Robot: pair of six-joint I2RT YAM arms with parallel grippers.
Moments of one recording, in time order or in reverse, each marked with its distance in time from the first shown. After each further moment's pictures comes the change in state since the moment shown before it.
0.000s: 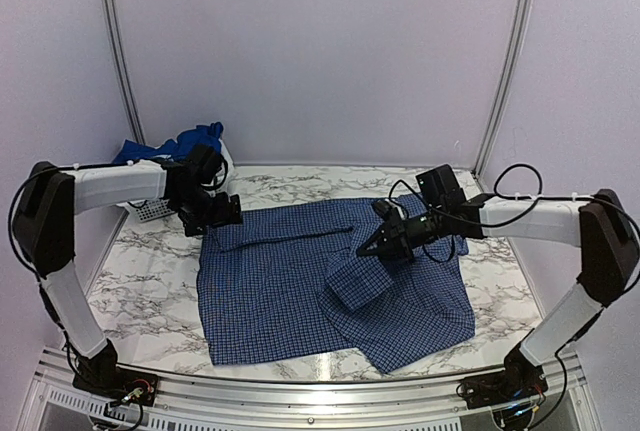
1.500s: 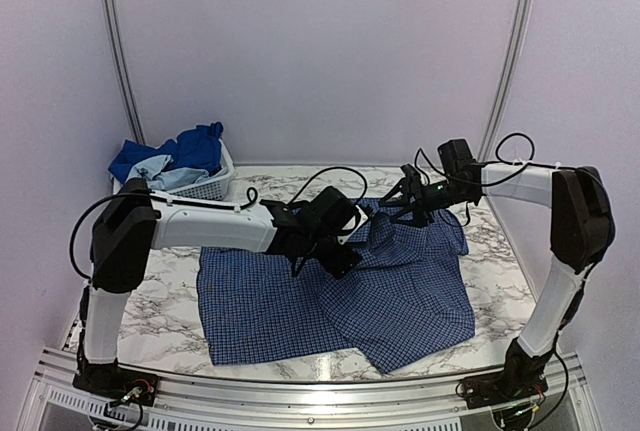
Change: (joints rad) left arm -0.586 0.300 0.336 0.261 -0.283 0.711; right arm -0.290 0.281 0.342 -0.206 0.082 -0.364
